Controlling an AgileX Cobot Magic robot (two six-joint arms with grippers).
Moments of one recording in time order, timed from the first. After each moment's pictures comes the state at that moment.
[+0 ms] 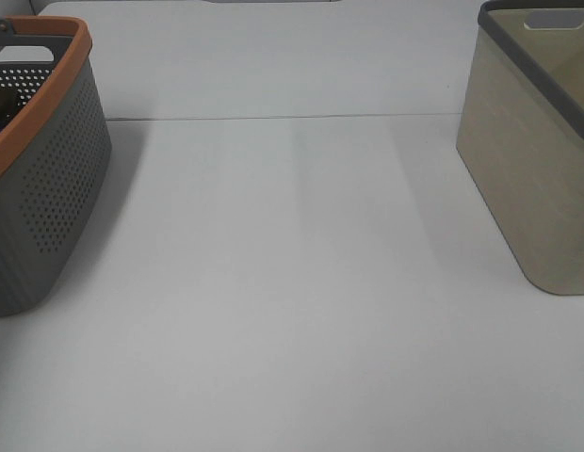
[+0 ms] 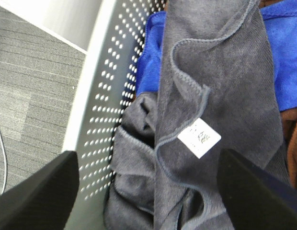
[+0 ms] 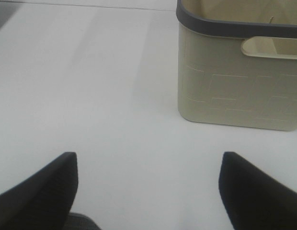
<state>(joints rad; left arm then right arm) 0.13 1.77 -1.48 0.30 0.94 -0.25 0.03 -0.01 -0.50 0.10 1.07 -0.11</state>
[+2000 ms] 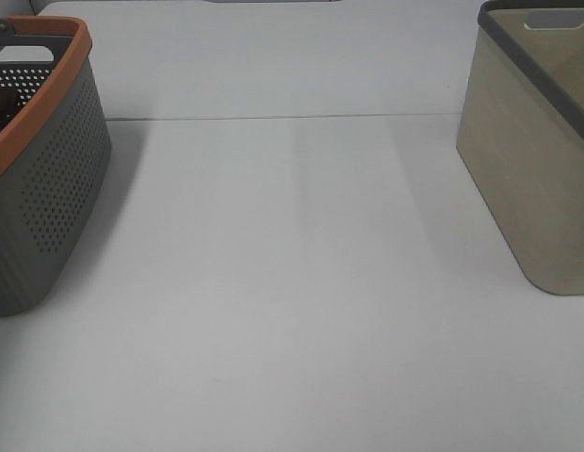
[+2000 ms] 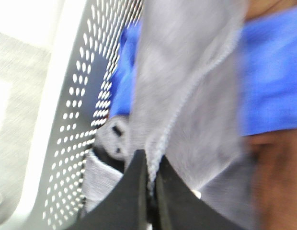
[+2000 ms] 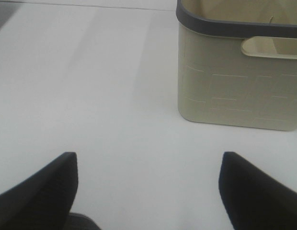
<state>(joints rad) 0.13 1.88 -1.70 0.19 1.05 -0.22 0.03 -0.01 -0.50 0.10 1.07 -0.11</state>
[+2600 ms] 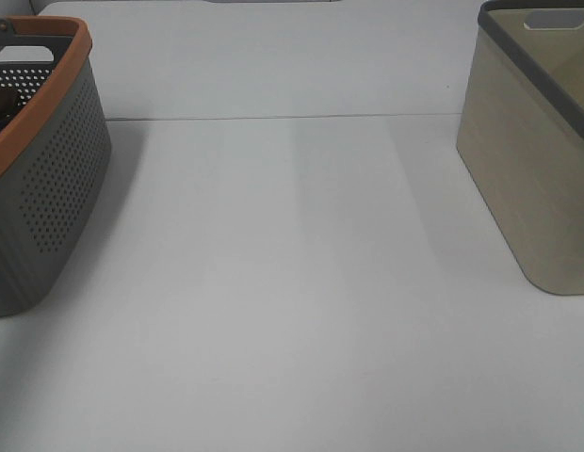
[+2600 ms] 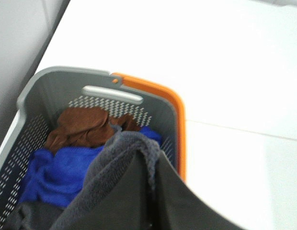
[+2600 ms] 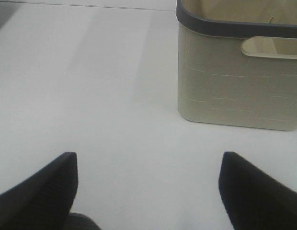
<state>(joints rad) 0.03 1.55 -1.78 -0.04 0.92 -0.21 0.03 -0.01 -0.50 0.10 1.07 -0.11</state>
